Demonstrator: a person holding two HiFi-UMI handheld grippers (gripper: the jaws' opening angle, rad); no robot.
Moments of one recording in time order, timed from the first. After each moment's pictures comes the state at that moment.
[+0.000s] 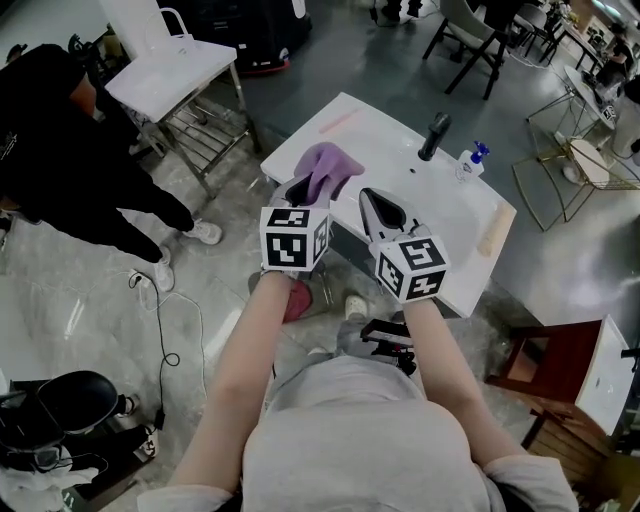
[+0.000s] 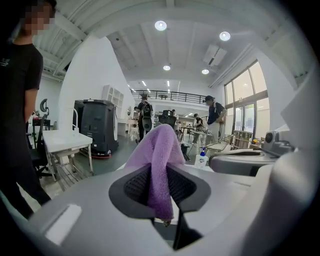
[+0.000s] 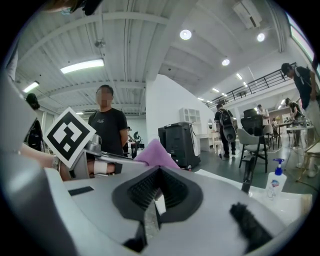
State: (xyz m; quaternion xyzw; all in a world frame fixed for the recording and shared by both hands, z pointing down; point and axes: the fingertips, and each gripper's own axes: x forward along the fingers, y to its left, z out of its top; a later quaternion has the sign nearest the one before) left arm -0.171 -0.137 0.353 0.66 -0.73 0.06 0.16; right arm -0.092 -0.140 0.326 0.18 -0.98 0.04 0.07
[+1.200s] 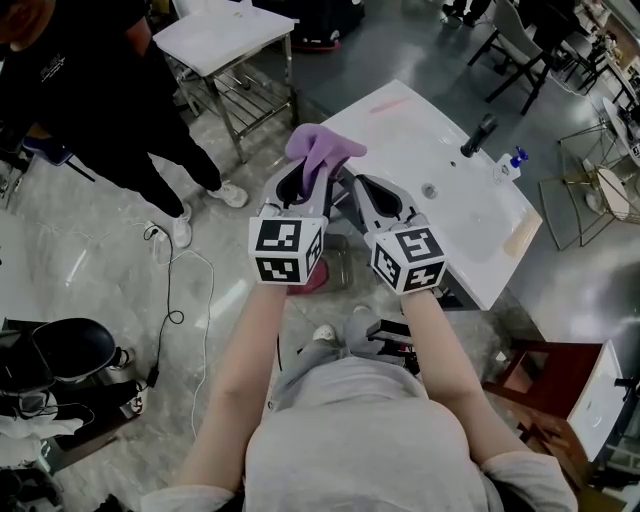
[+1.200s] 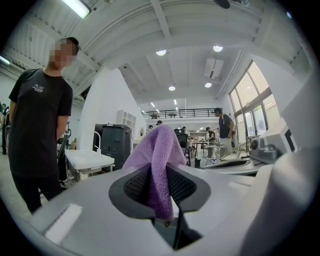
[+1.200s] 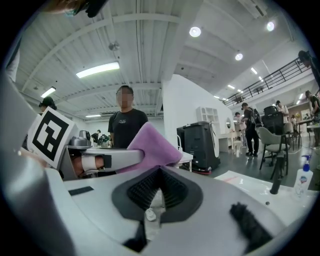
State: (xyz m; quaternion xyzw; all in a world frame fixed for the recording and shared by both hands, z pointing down) left arm -0.221 -0.008 0.308 0.60 -0.80 0.00 0.05; right arm -0.158 -0.034 0.317 0.09 -0.99 0.02 0.07
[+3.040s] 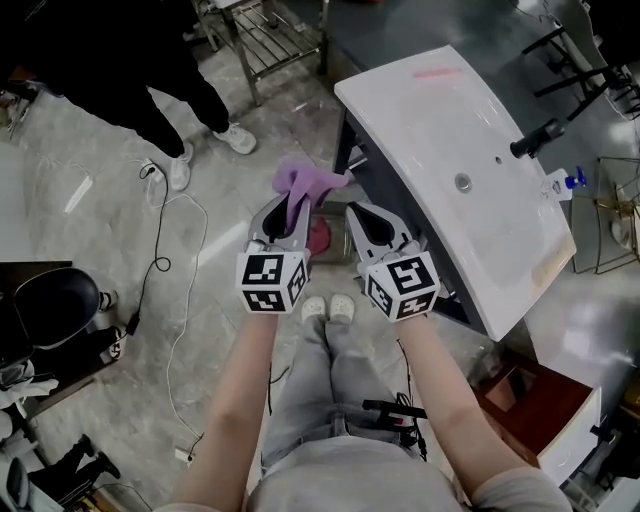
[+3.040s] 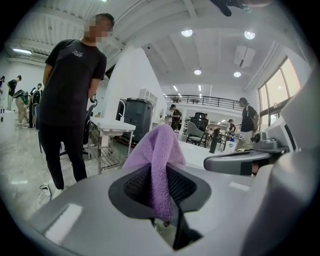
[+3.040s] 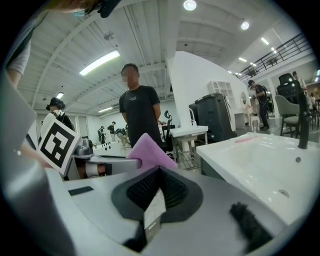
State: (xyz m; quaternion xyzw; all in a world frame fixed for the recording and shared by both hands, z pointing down) left arm -0.235 0.044 0.498 0.51 -0.84 -0.01 0.19; right arm -0.170 -0.007 0.478 -0.01 -0.98 0.08 0.15
